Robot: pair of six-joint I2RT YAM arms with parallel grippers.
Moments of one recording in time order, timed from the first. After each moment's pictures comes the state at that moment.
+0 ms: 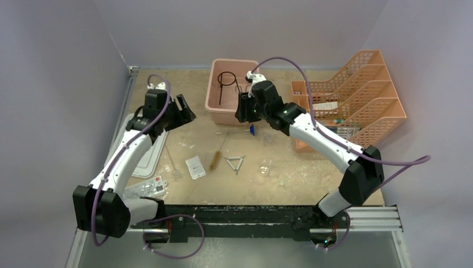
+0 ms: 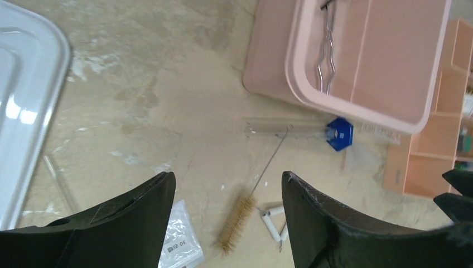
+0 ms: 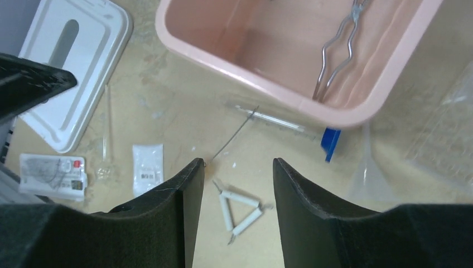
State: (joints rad) left arm -0.15 1.22 1.04 -0.50 0.09 -0.58; right arm 0.69 1.57 1.40 -0.44 0.08 0.39
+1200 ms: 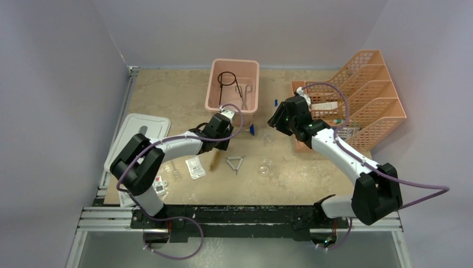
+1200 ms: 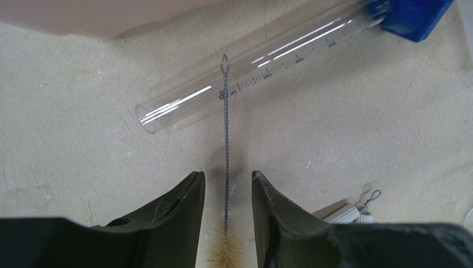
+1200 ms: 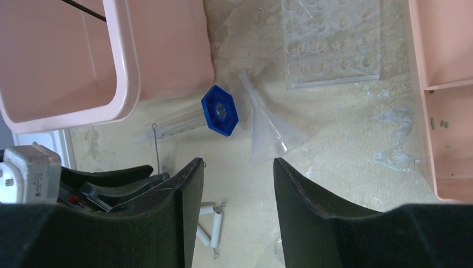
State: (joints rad) left arm -0.69 1.67 0.92 -0.10 -0.19 -0.27; right arm 0.44 1.34 0.96 -0.35 0.14 0.80
